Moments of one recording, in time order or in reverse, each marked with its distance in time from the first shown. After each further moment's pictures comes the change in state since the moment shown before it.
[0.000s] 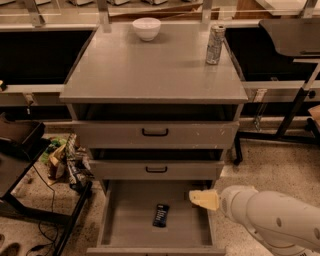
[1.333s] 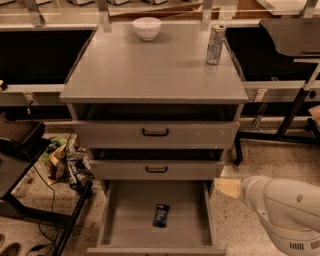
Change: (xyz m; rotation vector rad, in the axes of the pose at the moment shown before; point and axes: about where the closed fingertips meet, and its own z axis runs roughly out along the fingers) arm -0.025 -0.086 -0.019 0.258 -0.030 0.052
